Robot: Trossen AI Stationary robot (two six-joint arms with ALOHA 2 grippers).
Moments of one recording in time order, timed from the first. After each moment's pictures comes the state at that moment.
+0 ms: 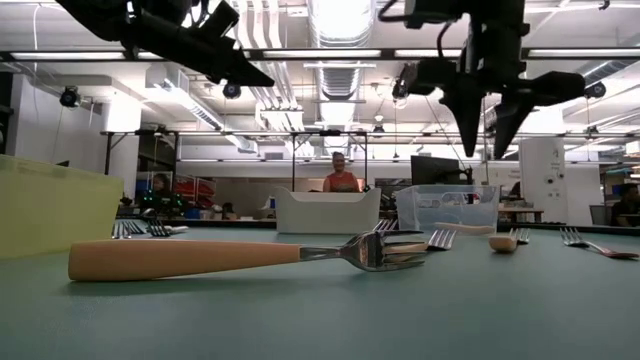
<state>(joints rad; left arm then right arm) 0.45 1.11 0.71 0.20 0.03 0.37 0.03 1.53 1.18 -1.11 0.07 1.56</state>
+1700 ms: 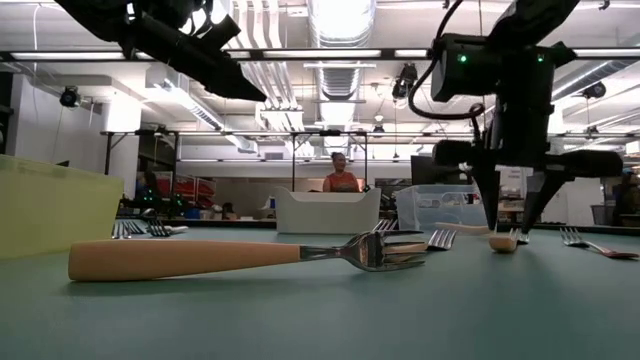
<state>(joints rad) 0.45 1.11 0.70 0.14 -0.12 0.45 -0.03 1.50 0.79 -0.72 0.07 1.76</state>
